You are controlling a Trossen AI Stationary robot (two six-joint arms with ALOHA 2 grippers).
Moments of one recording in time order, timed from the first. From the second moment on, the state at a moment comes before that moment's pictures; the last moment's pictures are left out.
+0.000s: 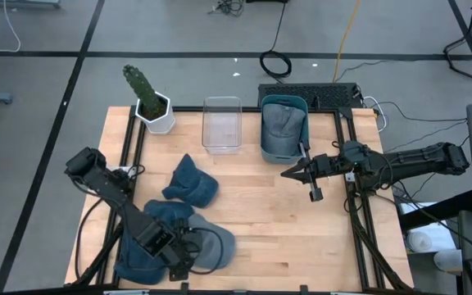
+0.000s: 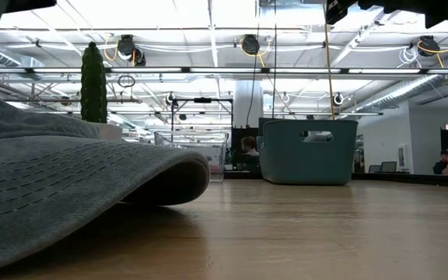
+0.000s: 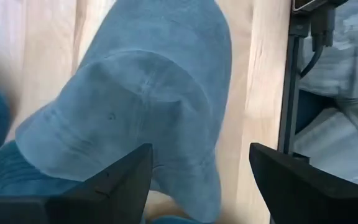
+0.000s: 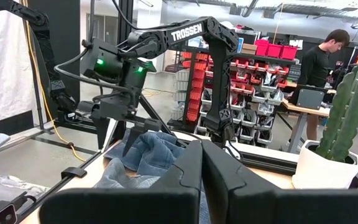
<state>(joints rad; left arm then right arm) -0.73 1.72 1.37 -0.87 -0.11 -0.81 0.04 0.83 0.51 0.41 -0.19 -0.10</state>
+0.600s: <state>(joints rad) -0.76 1.72 1.18 -0.66 -0.08 -0.92 0.04 0.83 0.51 0.42 -0.19 -0.10</state>
